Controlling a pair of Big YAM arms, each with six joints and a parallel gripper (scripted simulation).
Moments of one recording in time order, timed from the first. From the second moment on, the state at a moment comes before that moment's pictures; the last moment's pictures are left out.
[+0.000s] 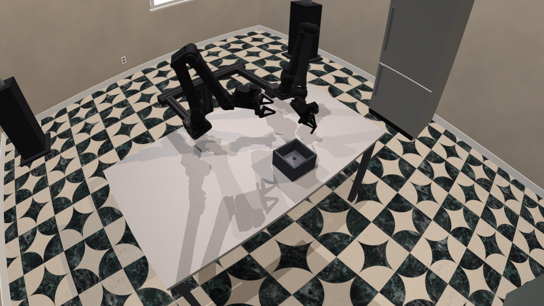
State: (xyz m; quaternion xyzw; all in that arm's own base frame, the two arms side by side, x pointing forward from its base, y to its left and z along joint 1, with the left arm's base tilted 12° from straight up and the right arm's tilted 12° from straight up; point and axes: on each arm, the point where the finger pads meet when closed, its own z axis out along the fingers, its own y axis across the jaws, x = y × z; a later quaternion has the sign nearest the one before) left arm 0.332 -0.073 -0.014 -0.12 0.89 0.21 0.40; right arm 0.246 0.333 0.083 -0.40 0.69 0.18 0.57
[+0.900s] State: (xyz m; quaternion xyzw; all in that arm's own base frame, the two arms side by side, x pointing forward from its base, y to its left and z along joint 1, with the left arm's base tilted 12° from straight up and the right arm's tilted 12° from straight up) left arm 0.370 -0.087 -0.007 -0.22 0.77 0.16 0.58; right arm 0.246 0.333 0.083 -0.40 0.69 0.18 0.57
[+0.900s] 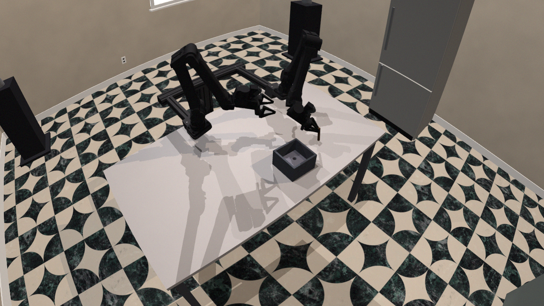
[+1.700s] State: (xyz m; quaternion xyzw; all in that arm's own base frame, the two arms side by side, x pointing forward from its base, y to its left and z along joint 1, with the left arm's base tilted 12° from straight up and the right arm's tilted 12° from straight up) left arm 0.342 -0.072 -0.052 -0.18 0.80 0.19 0.54; right arm 0.246 0.333 0.083 -0.40 0.69 0.18 0.57
